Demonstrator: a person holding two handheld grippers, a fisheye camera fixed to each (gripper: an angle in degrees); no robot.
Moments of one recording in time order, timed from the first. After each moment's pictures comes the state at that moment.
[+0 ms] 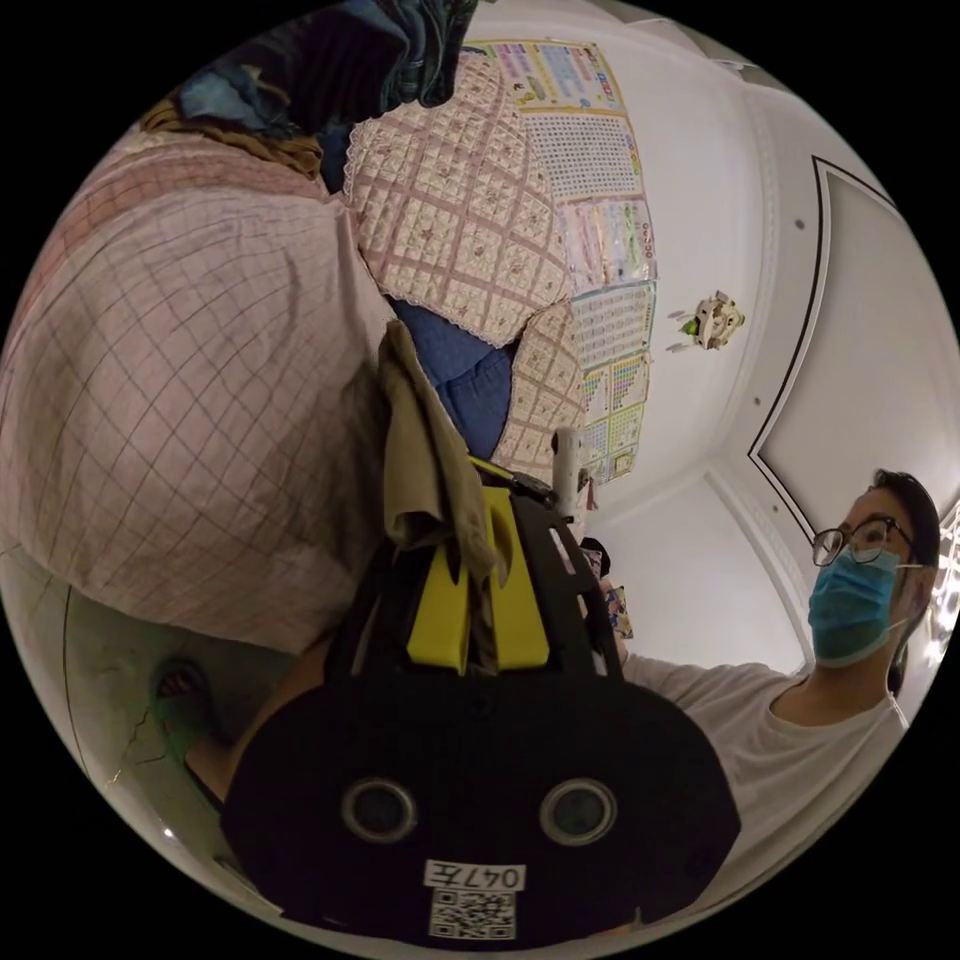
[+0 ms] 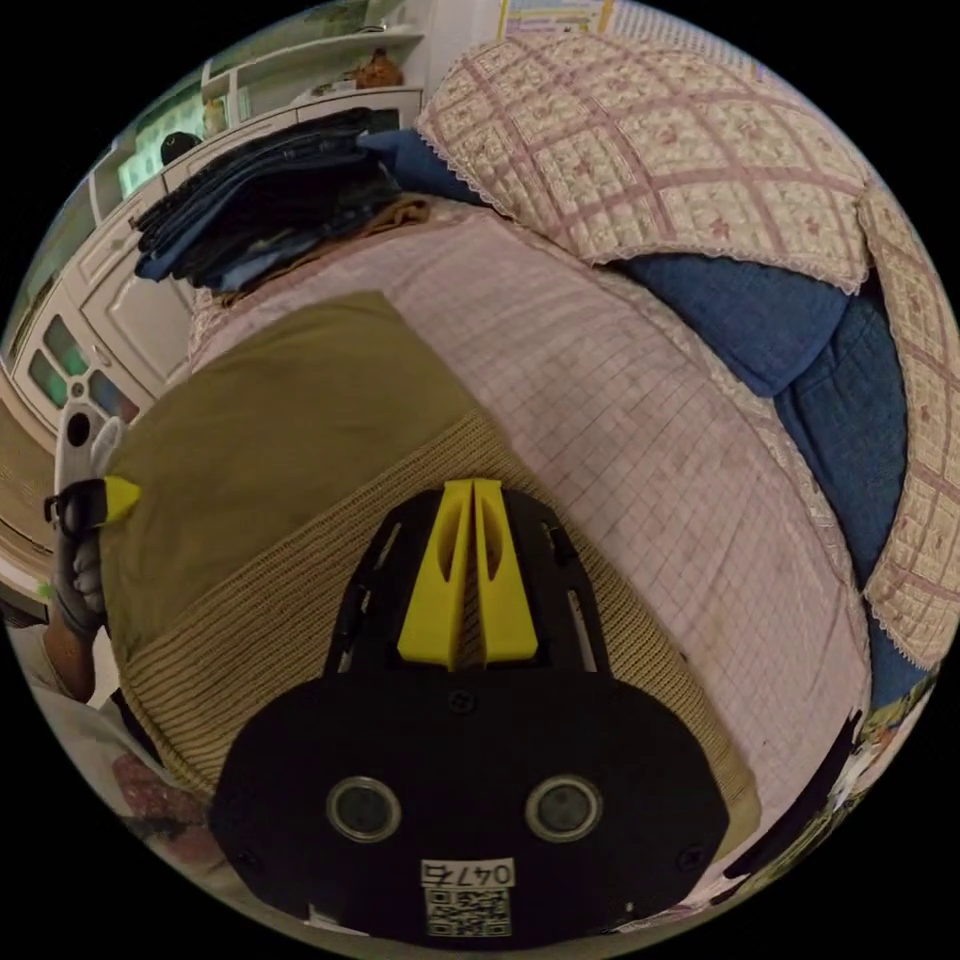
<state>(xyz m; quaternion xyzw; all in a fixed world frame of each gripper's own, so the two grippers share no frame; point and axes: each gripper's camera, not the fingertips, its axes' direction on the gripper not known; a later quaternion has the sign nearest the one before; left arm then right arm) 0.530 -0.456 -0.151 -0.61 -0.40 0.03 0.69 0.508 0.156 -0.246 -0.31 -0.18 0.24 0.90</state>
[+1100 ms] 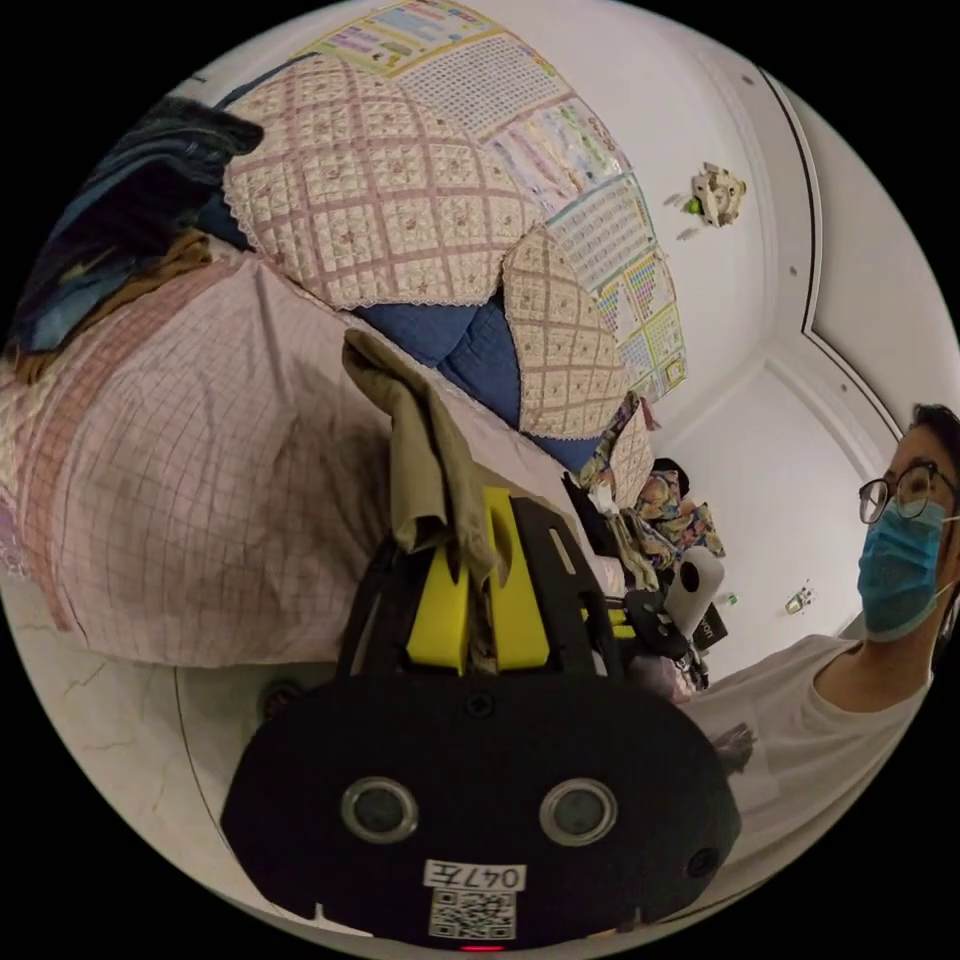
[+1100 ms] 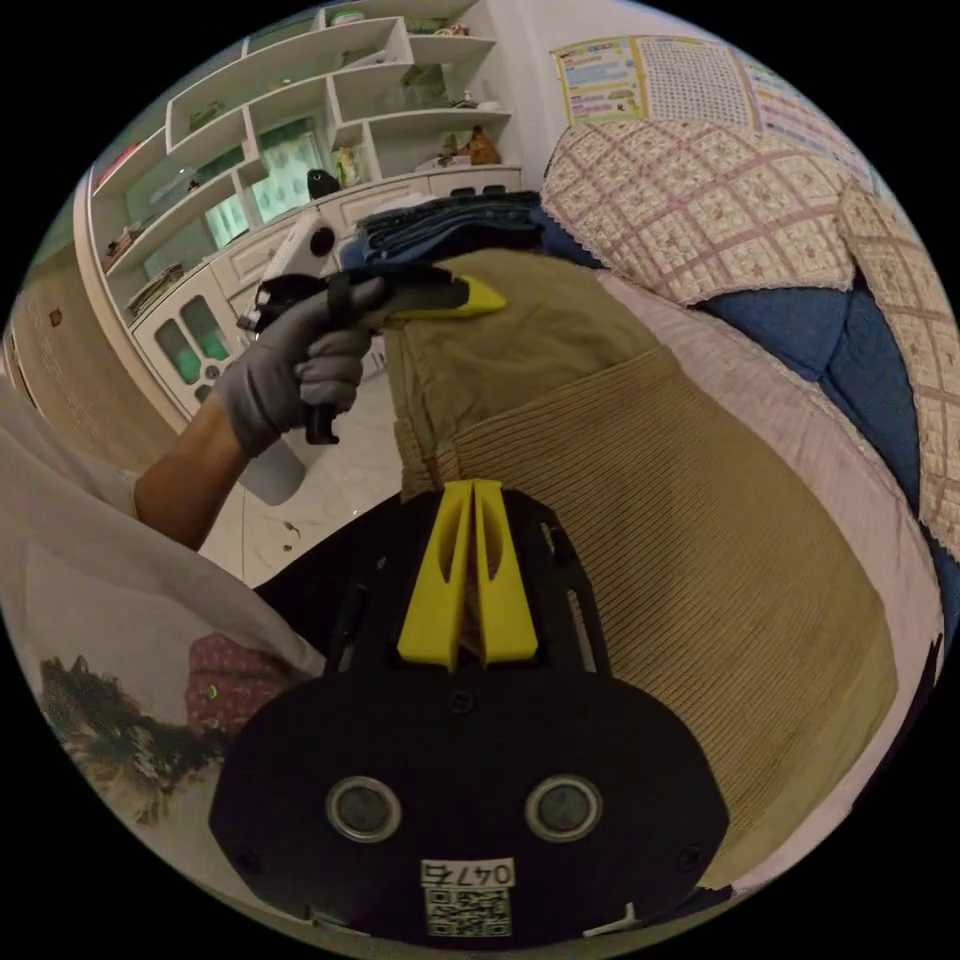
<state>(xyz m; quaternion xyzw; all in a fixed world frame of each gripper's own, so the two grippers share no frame) 0.235 -0.208 0.109 -0.71 -0.39 0.19 0.56 0.482 0.248 -0.497 -0.18 -0.28 0.28 0.90</state>
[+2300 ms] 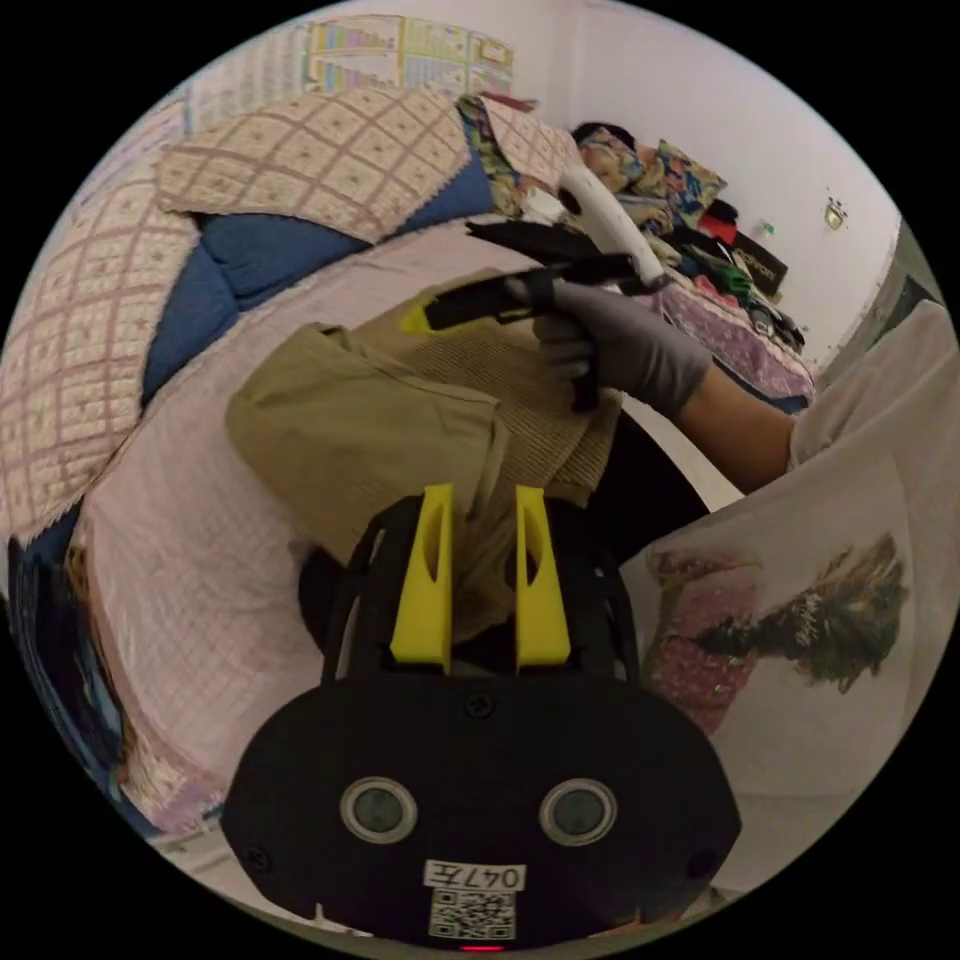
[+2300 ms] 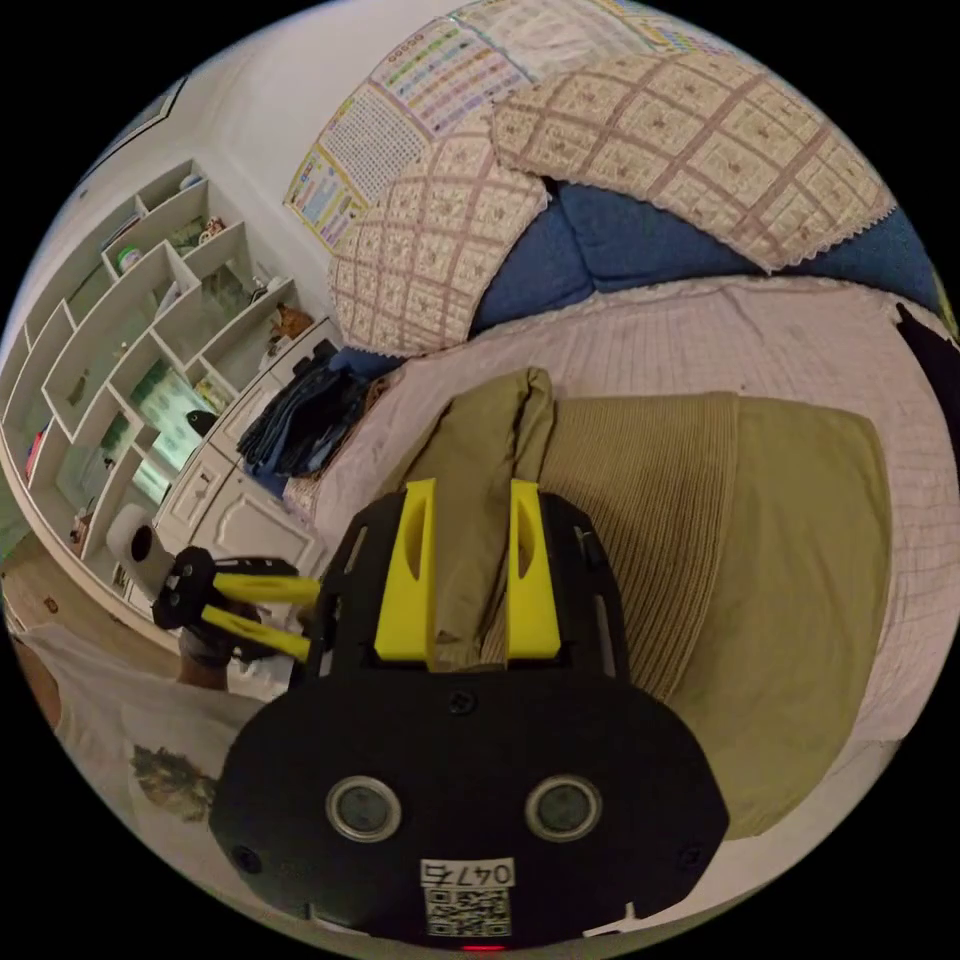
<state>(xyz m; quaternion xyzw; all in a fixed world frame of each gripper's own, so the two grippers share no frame) 0.097 0.391 0.013 -0.89 -0.21 0.36 0.16 0.652 0.510 -0.649 -0.13 -0.17 0.58 0.79</state>
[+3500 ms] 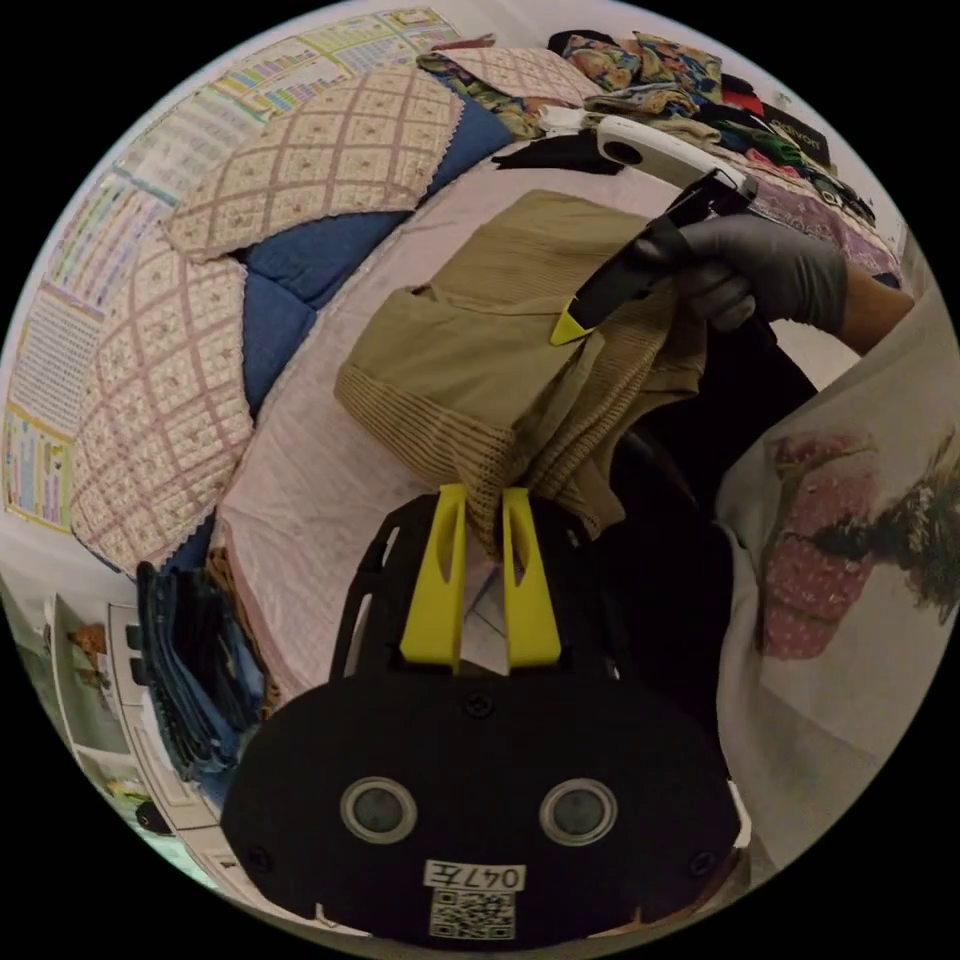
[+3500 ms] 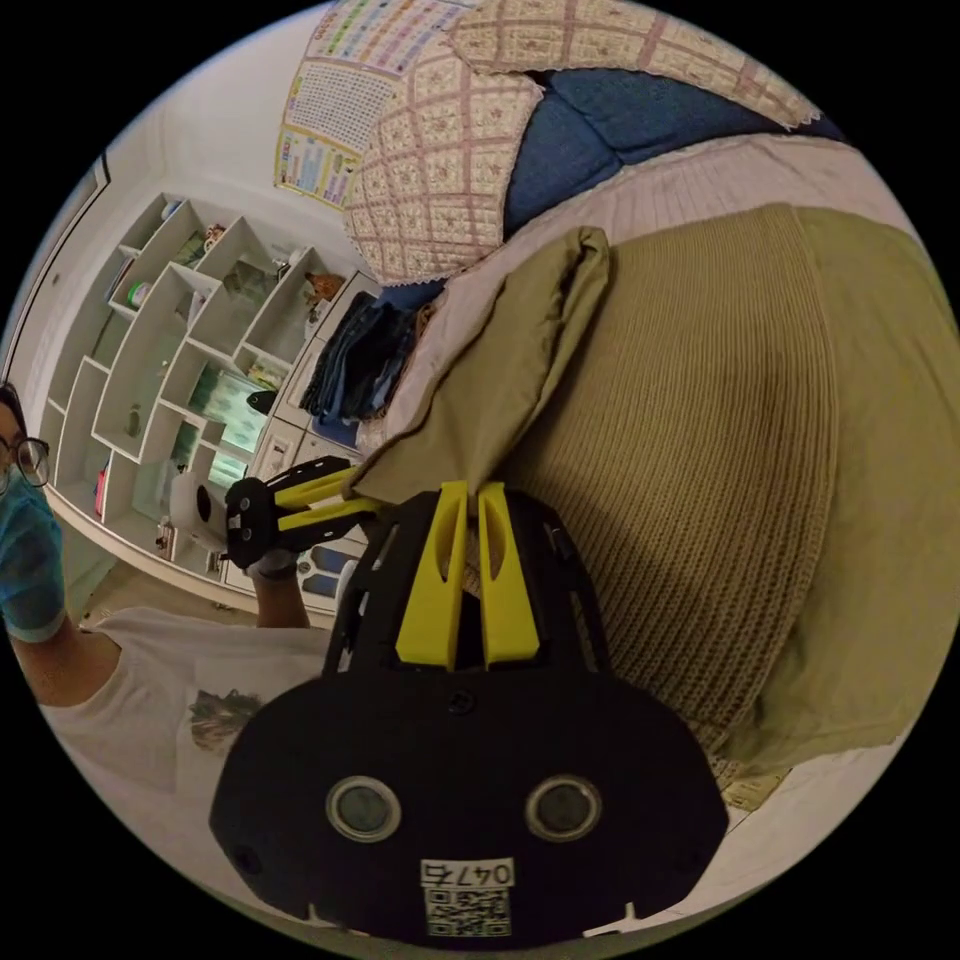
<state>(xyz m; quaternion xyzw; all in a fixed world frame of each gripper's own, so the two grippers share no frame) 0.136 0.348 -0.015 -0.84 -0.19 0.50 -0.02 0.580 0.572 -0.731 -0.15 -0.32 0.62 0.70</state>
